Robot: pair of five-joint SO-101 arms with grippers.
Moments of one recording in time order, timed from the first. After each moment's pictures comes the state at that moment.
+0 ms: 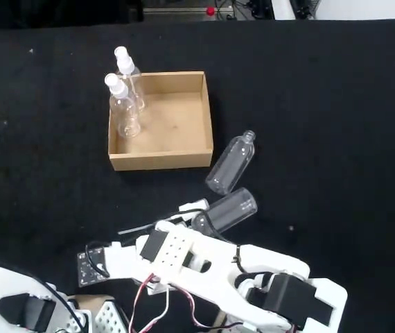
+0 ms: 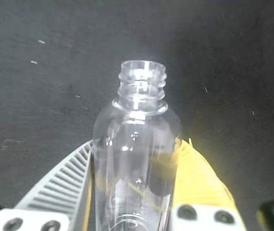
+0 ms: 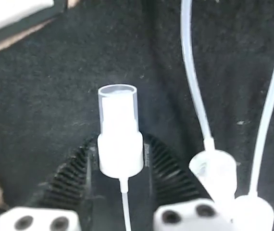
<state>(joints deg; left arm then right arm) -79.6 34.4 -45.3 99.7 -49.9 -64.3 -11.6 51.4 57.7 35.7</state>
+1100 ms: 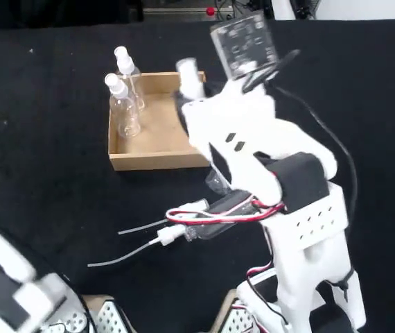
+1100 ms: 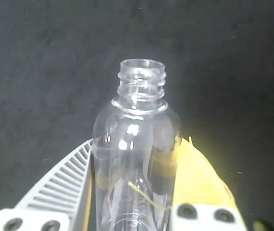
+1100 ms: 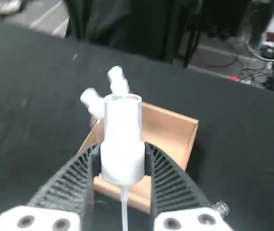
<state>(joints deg) -54.9 -15.9 1.5 89.5 -24.8 -23.2 -31.8 -0.7 71.1 -3.7</state>
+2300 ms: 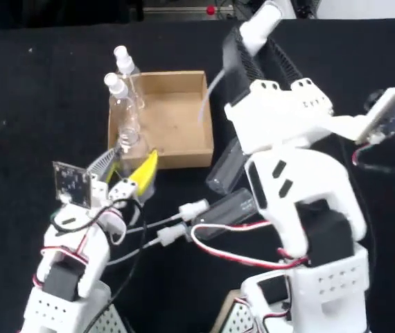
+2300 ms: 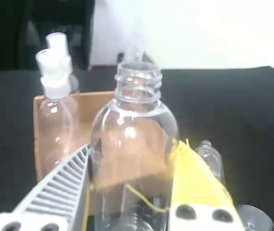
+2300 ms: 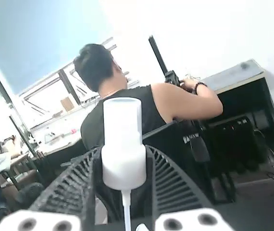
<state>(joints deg) 13.3 -103.4 88.0 30.7 6.8 -15.5 -54.9 26.2 28.0 -27.5</state>
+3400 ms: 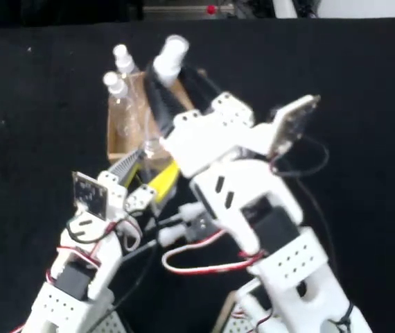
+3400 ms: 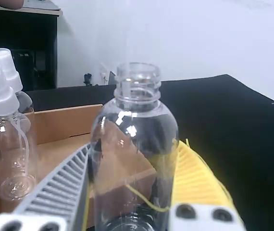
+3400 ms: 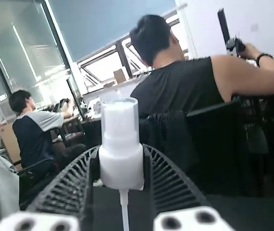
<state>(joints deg) 21.0 -103.5 96.1 17.0 7.0 -32.1 -54.9 46.1 7.4 -20.6</state>
